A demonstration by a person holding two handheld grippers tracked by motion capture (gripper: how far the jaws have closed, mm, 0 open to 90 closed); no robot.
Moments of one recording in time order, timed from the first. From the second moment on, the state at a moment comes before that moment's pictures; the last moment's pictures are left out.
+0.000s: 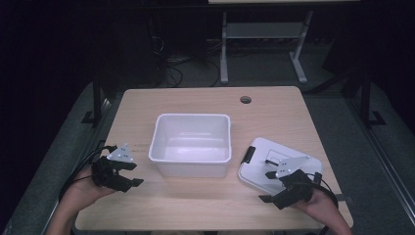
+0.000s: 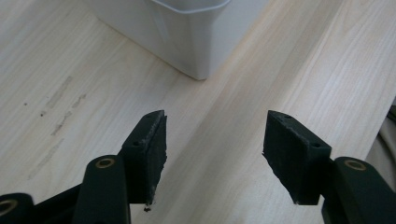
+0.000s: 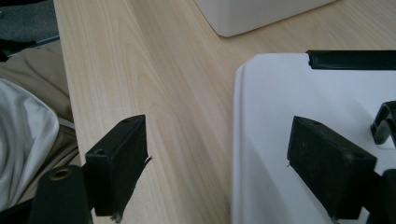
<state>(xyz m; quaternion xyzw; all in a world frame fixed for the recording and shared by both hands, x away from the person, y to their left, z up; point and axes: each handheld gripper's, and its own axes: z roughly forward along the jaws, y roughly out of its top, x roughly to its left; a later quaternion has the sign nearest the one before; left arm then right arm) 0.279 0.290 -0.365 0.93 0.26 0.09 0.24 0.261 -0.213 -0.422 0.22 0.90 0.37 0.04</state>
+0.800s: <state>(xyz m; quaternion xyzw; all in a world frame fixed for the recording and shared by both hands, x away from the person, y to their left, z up) 0.271 0.288 -0.391 0.93 0.27 0.10 0.23 0.275 -0.206 -0.413 0.22 0.91 0.34 0.03</state>
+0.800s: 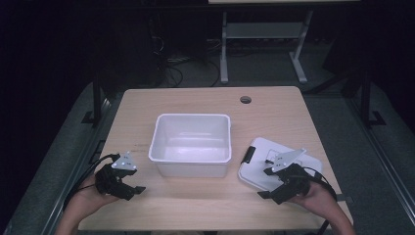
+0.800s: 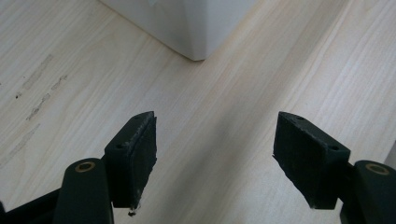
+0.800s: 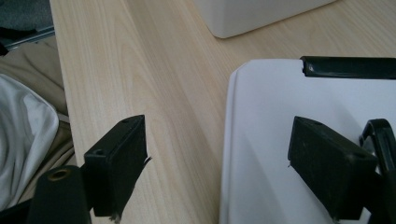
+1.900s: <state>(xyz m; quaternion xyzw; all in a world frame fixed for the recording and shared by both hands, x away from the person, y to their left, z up) 0.264 0.285 -0.405 0.92 0.27 0.11 0.25 0.290 -0.204 -0.379 0.20 0.93 0.32 0.06</state>
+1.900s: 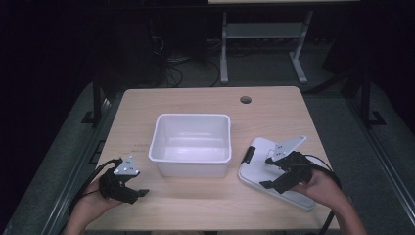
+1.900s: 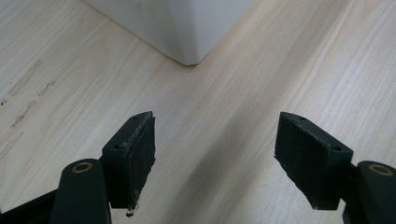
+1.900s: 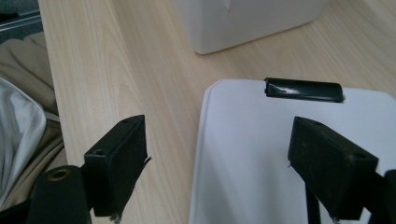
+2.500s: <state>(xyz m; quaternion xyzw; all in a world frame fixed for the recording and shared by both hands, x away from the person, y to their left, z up) 0.260 0.287 -0.404 0.92 0.27 0.12 0.25 0.303 -0.218 -0.366 0.22 0.93 0.30 0.08</state>
